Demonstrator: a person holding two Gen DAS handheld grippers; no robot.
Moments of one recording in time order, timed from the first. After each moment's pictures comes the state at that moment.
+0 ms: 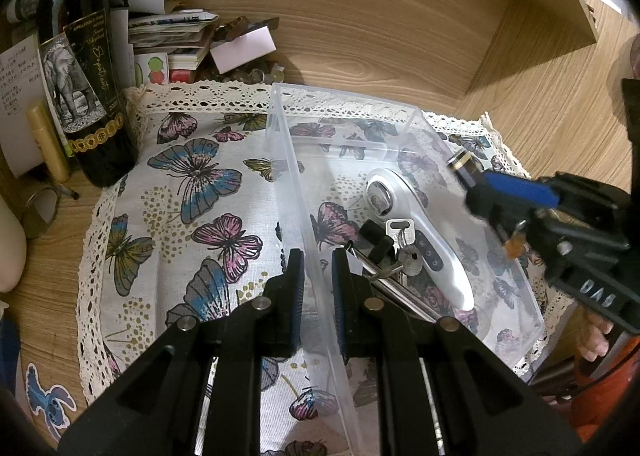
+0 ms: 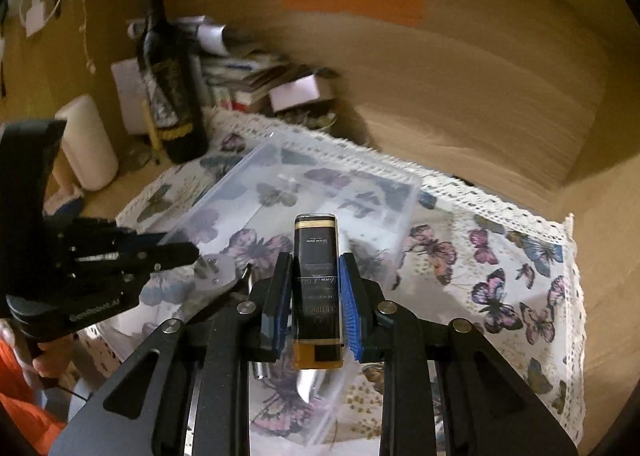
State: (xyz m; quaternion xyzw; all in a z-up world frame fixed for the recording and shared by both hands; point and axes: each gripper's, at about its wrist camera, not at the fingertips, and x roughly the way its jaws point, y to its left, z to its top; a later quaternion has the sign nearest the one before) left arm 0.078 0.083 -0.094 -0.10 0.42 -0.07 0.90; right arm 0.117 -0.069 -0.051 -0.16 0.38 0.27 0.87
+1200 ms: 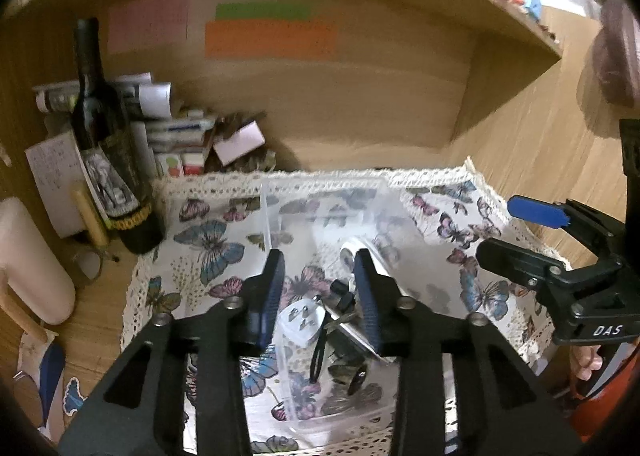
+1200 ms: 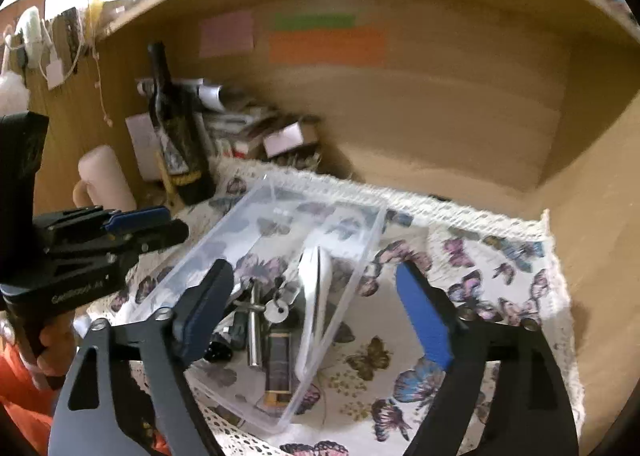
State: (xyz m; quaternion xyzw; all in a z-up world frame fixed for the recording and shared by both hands) left arm 0.036 0.048 -0.022 -0.05 0.31 -0.04 0.95; right arm 0.084 -0.127 -0.002 -0.08 0.32 0.28 0.90
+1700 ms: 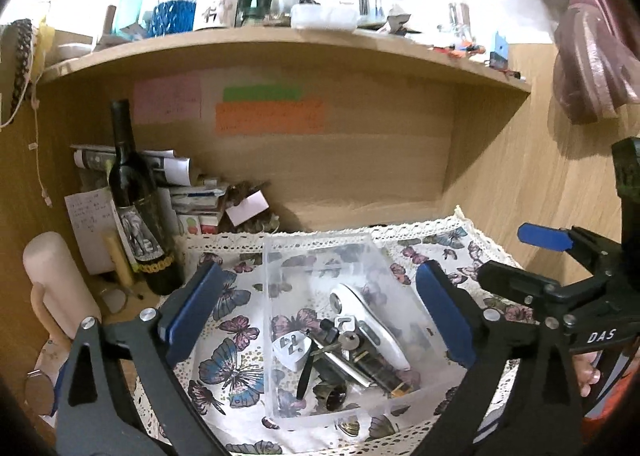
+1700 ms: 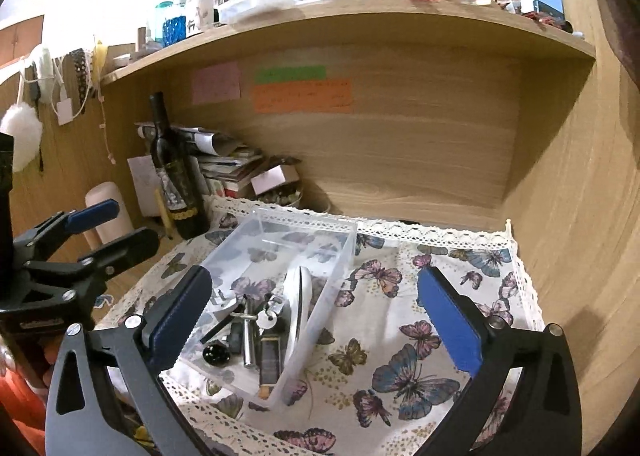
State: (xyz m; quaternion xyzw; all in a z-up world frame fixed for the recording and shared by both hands) left arm -0.018 0.021 0.010 -0.02 0.20 -0.01 0.98; right arm 0.050 -0.159 0.016 -0.05 0.26 0.25 0.93
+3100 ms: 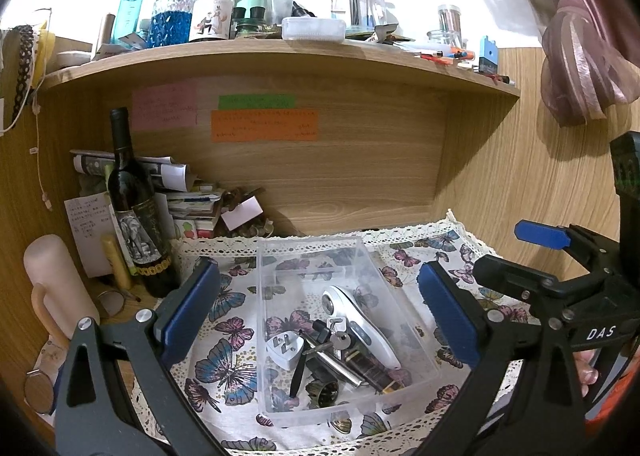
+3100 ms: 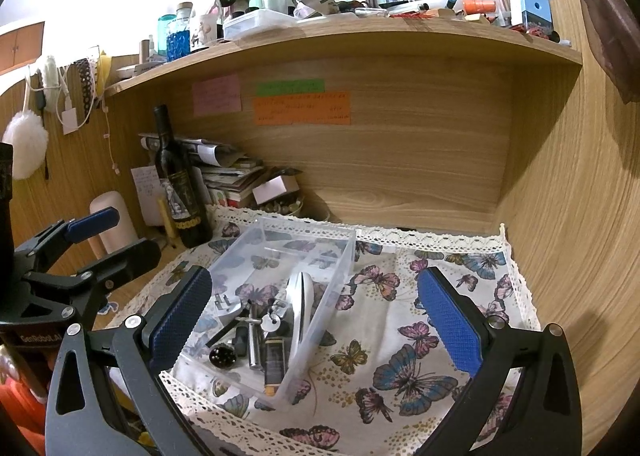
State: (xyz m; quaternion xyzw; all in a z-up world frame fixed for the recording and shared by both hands) left arm -0.027 0.017 0.013 -0.02 0.19 -0.02 0.98; right arm 0.037 -0.159 0.023 -0.04 0.25 0.25 0.94
